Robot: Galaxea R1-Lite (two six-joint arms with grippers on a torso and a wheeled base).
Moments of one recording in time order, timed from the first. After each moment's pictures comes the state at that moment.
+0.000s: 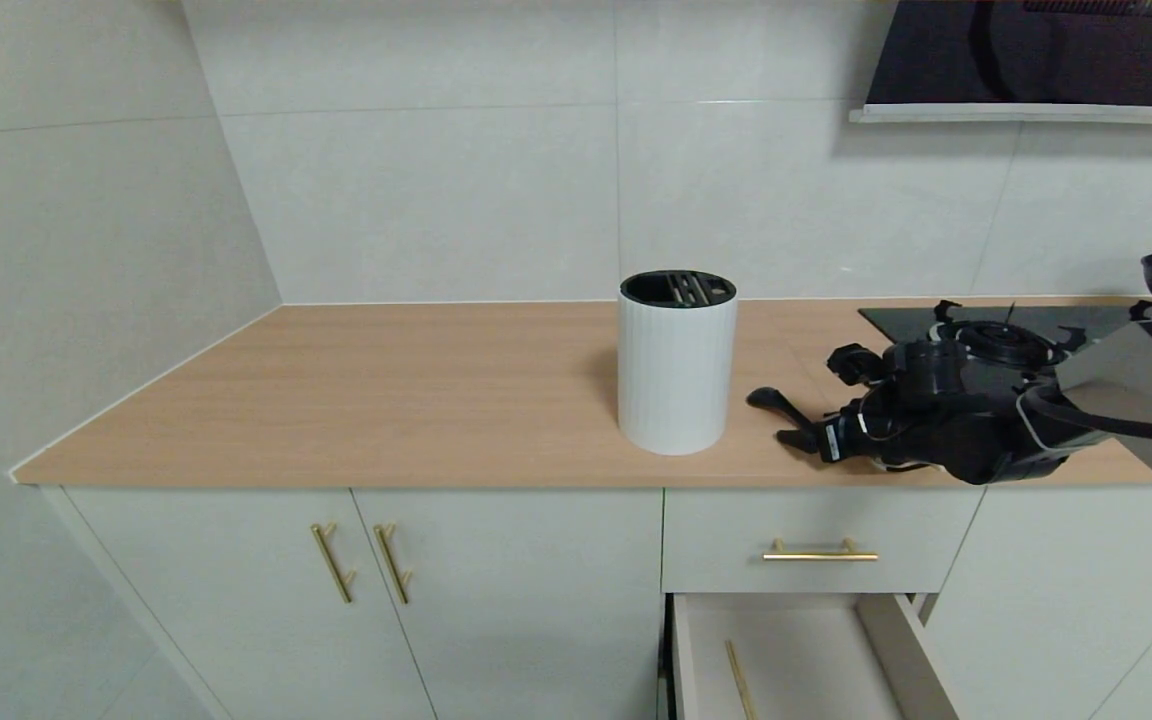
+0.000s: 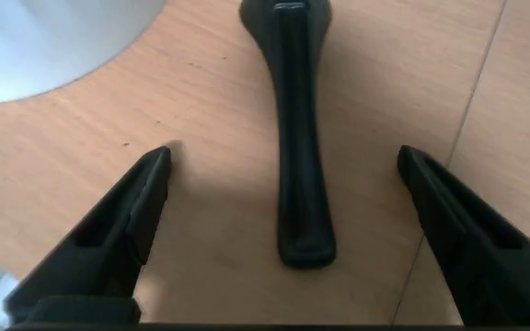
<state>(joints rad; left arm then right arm) 0.01 0.00 0.00 0.00 0.03 0.00 0.12 2.35 -1.37 -0.47 0.30 -0.18</state>
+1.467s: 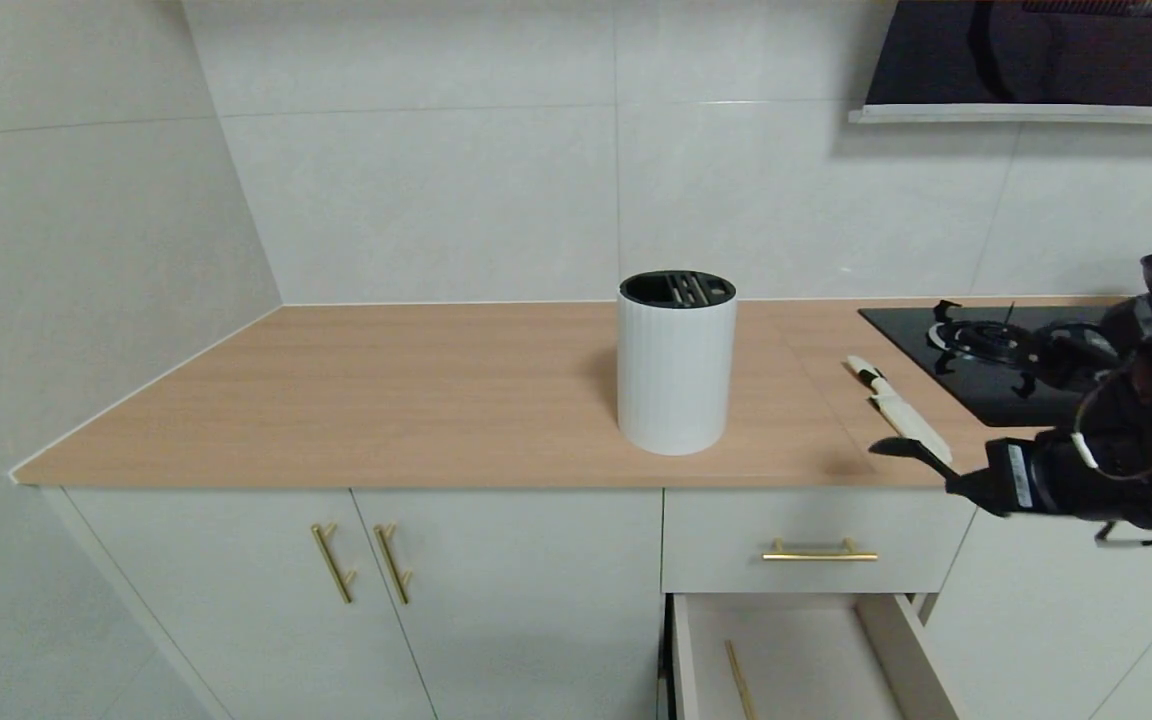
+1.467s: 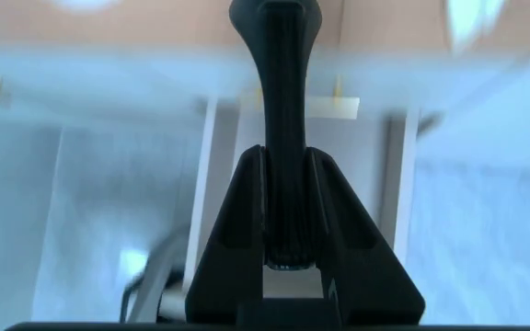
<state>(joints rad) 0.01 0.00 0.00 0.00 0.03 0.00 0.16 1.52 -0.91 0.16 0.10 0.19</state>
